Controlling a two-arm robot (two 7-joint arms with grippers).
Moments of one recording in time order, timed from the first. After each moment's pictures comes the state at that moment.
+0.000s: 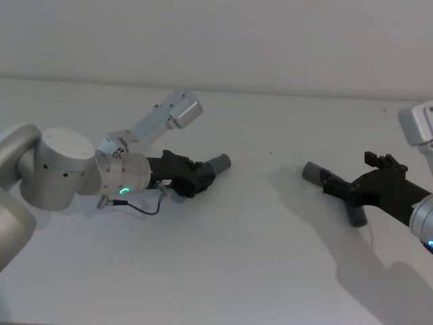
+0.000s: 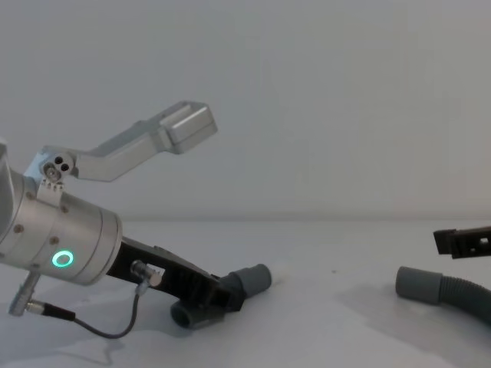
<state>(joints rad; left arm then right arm) -0.52 0.45 0.63 -1.49 -0.34 0.59 -0.49 0.00 0.47 -0.19 -1.99 0.28 0.65 0.22</state>
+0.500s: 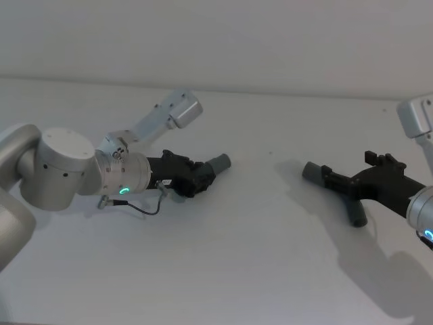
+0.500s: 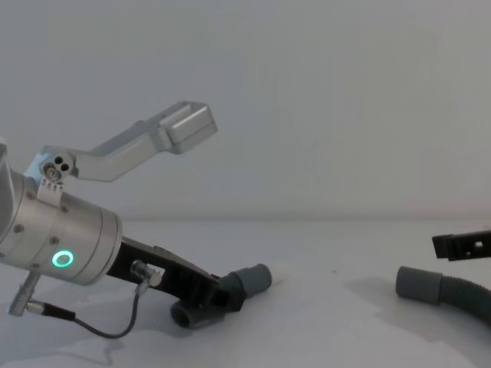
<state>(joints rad) -0.52 0.45 0.63 -1.49 -0.34 0.59 -0.49 0.05 0.43 -0.19 -1.92 0.28 0.69 0.23</state>
